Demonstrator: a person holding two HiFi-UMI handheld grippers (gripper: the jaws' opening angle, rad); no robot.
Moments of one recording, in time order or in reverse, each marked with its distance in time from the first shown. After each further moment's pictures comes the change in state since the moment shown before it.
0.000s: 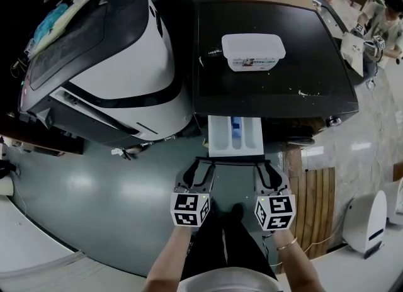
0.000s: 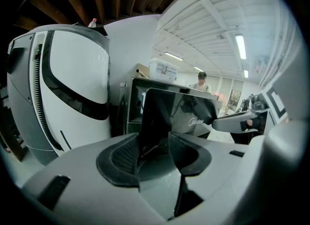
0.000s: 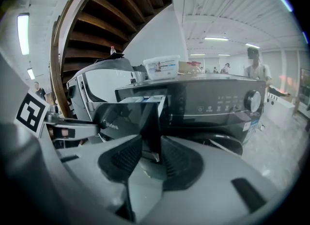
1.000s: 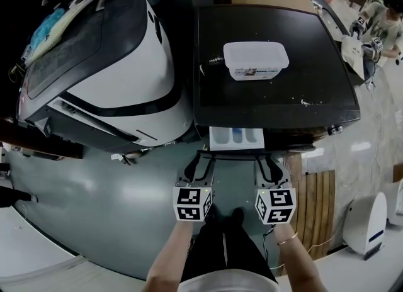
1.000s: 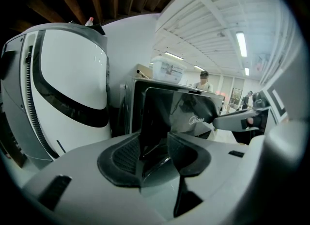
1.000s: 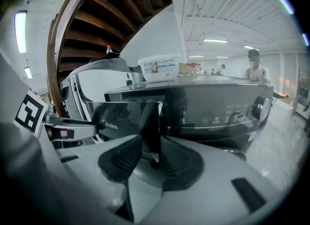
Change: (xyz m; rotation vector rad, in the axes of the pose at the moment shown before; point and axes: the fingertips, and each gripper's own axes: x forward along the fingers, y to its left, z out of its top) left arm 0.037 0.018 0.026 0.024 -0.004 0.013; right arm 0.037 -0.013 0.029 -0.003 -0.015 -0.028
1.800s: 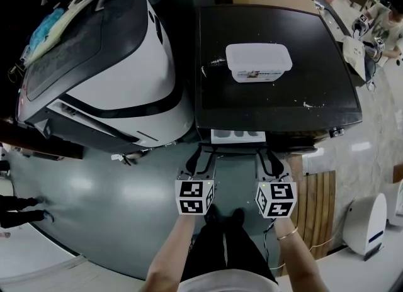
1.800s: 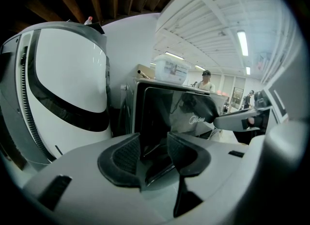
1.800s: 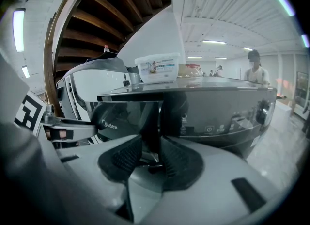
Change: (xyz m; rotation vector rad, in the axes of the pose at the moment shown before) left arm 0.021 0.010 0.014 0.007 0.000 0.012; right arm 0.021 -0.006 0.015 0.001 -0.008 -0.025
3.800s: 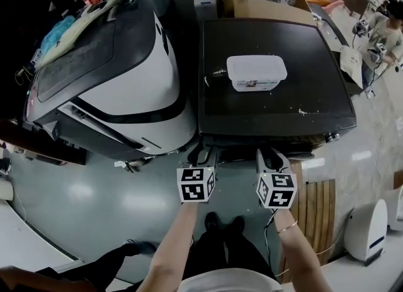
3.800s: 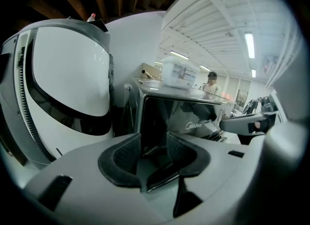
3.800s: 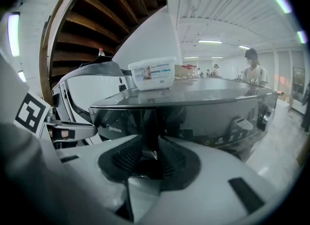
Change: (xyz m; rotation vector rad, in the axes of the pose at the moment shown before) left arm 0.016 0.012 0.028 -0.045 0.020 0.033; right arm 0.008 -0.011 0.026 0.041 -0.010 -0.015
